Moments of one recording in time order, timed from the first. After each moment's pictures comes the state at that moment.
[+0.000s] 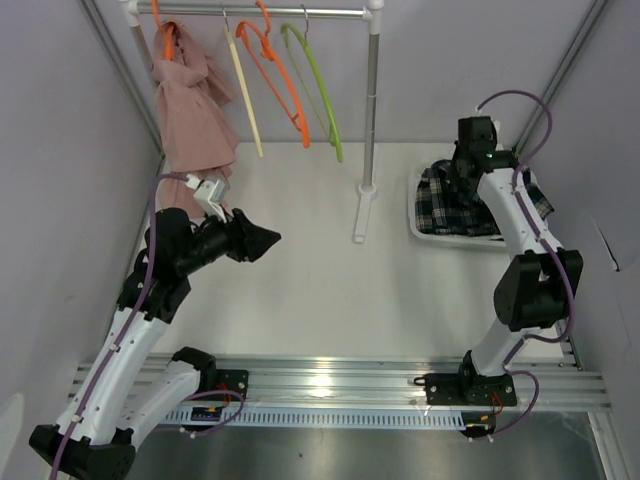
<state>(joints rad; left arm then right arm) -0.31 0.77 0.91 -0.38 0.45 -0.40 0.11 1.74 1.60 -0.68 0.29 0.32</state>
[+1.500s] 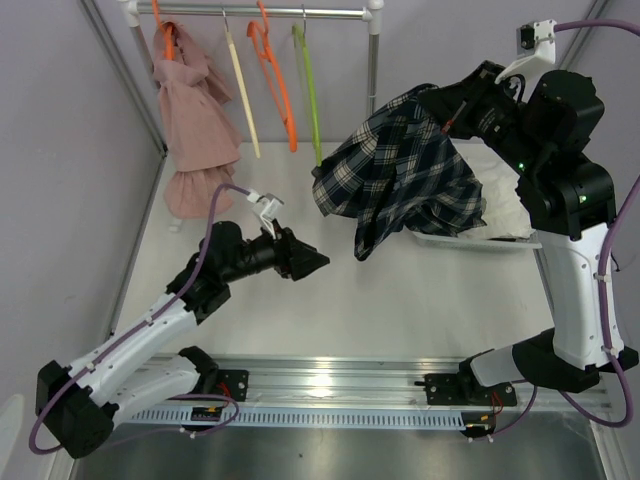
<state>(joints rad) -0.60 0.89 0.73 -0.01 0.48 -0.52 0.38 1.42 2.22 -0.76 -0.13 0.50</state>
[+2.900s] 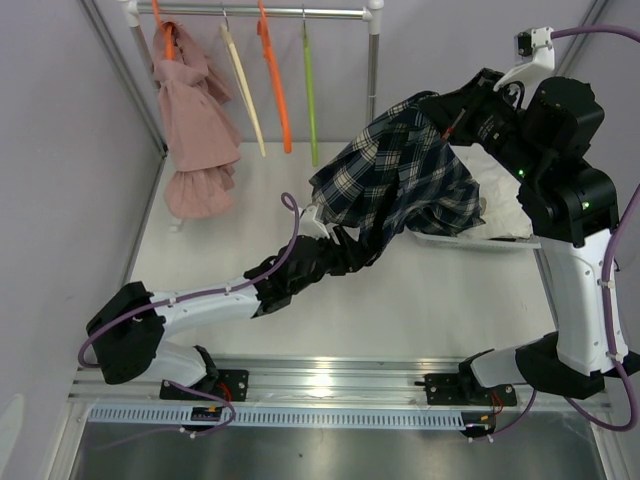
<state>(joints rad) -0.96 1.37 0.76 0.38 -0.17 -0.90 0.43 1.39 2.19 -0.78 -0.09 0.47</state>
